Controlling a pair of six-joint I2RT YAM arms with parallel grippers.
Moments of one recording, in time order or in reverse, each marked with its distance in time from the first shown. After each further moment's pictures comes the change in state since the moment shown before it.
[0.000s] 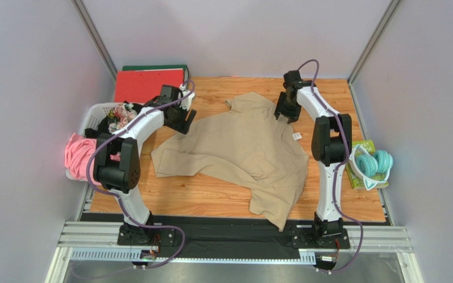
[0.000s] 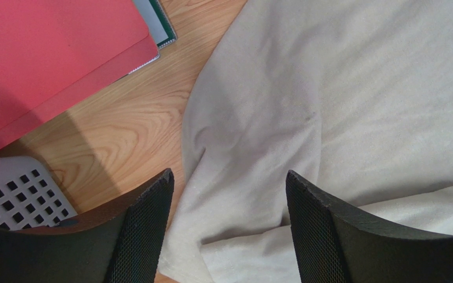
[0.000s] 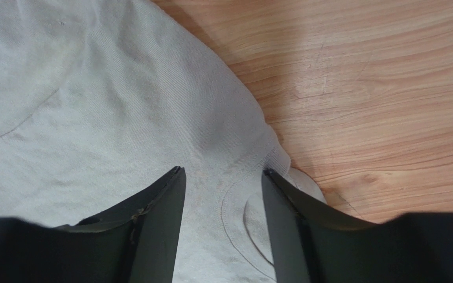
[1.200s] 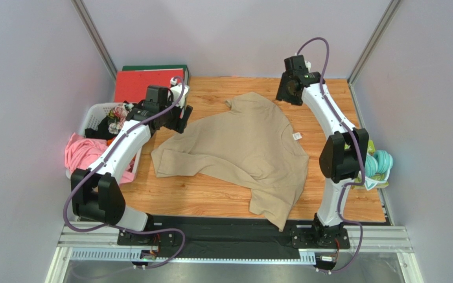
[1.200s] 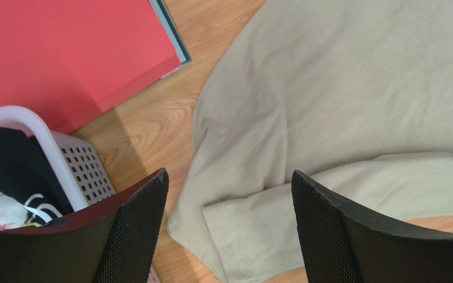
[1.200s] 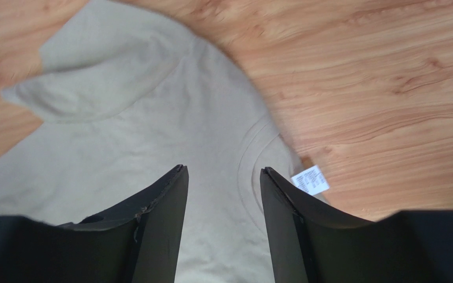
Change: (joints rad) left arm -0.021 -0.329 -0.097 0.005 0.021 -0.005; right arm 0.100 -0.303 -0.055 0.034 0.167 -0.026
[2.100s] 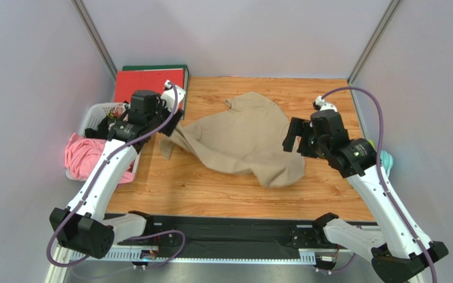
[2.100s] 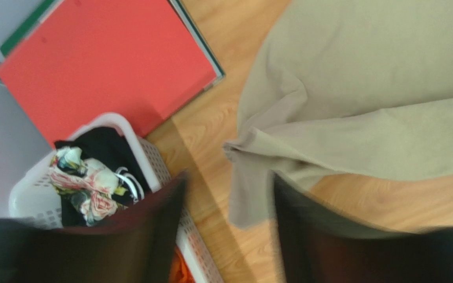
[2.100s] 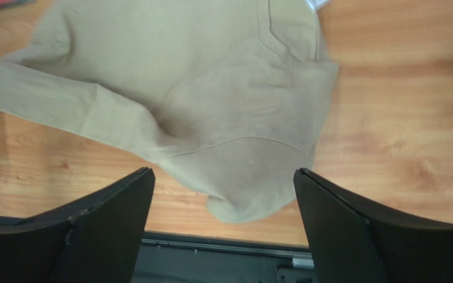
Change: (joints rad) left arm -0.032 -0.251 -0.002 -0.073 -0.047 0.171; right arm 0.209 -0.943 -0.589 -0.177 -0.043 0.089
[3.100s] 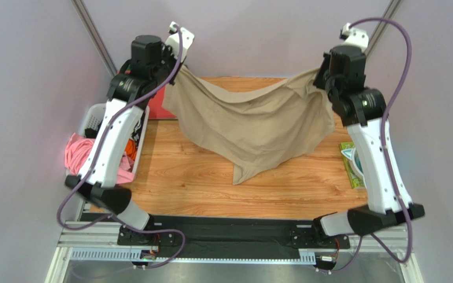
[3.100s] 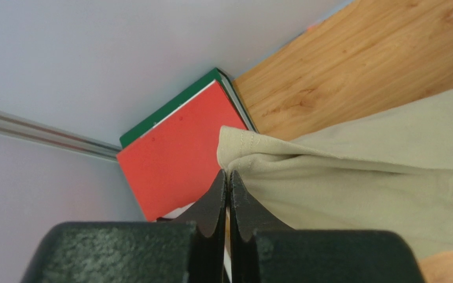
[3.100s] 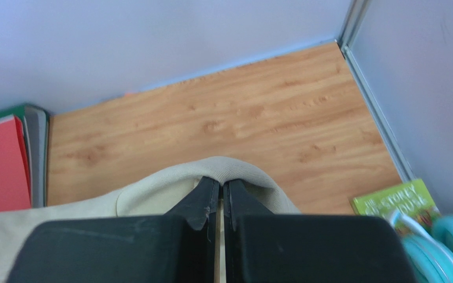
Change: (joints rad) left arm -0.093 0.288 0.696 -0.187 -0.139 0.022; right arm -0.126 0.307 0.513 0.183 0.303 -0.234
